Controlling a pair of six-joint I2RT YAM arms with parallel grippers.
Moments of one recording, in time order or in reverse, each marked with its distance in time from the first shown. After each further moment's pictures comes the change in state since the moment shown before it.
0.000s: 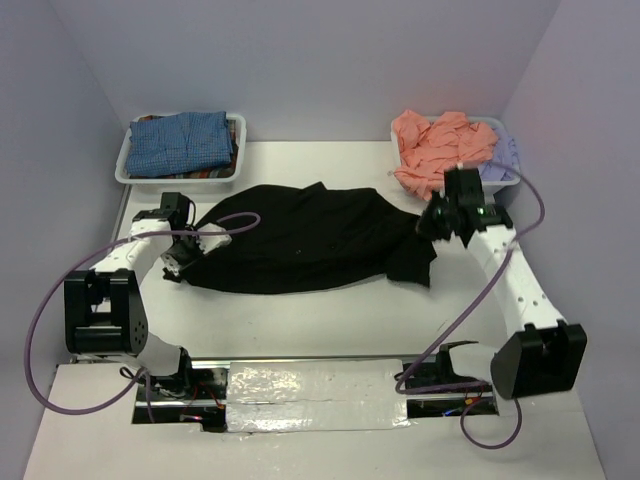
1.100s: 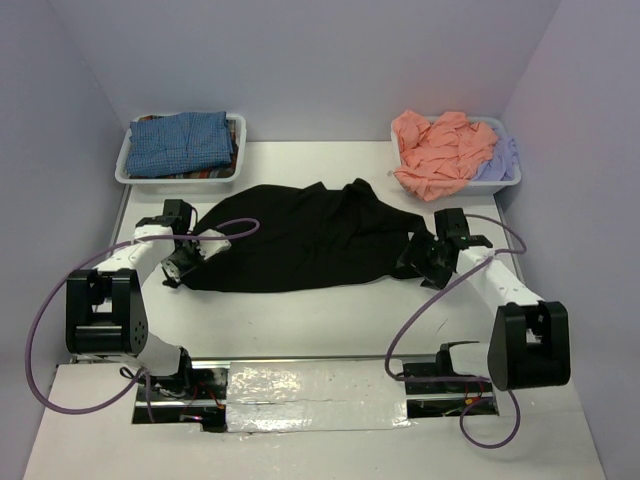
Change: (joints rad) left arm -0.002 -0.003 -0.058 0.056 -0.037 -0.034; right arm -0.023 0.055 -0.306 0.173 -0.036 0.111
